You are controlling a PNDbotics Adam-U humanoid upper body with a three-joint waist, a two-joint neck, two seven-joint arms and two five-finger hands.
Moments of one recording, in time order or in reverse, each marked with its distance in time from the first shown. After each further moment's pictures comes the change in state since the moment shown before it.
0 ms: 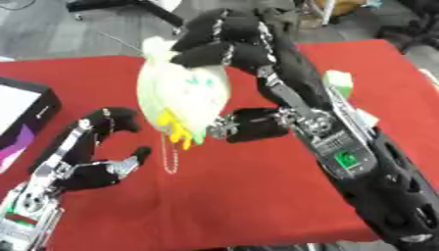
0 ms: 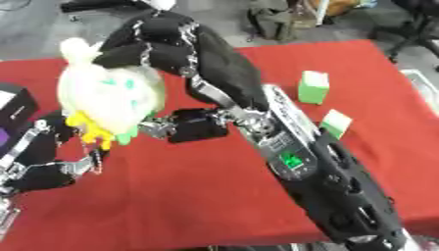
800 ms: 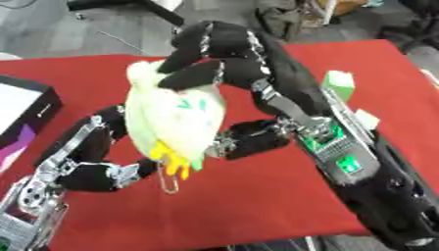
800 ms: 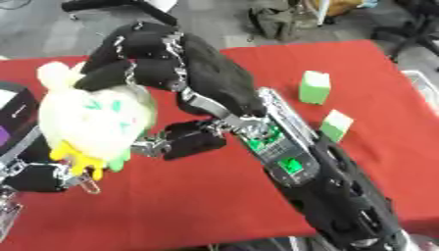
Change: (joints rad) left arm -0.008 0.017 -0.020 -0.038 0.076 -0.010 -0.061; right arm 0.000 -0.001 0.009 0.027 -0.011 -0.015 0.045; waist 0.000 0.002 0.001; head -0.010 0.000
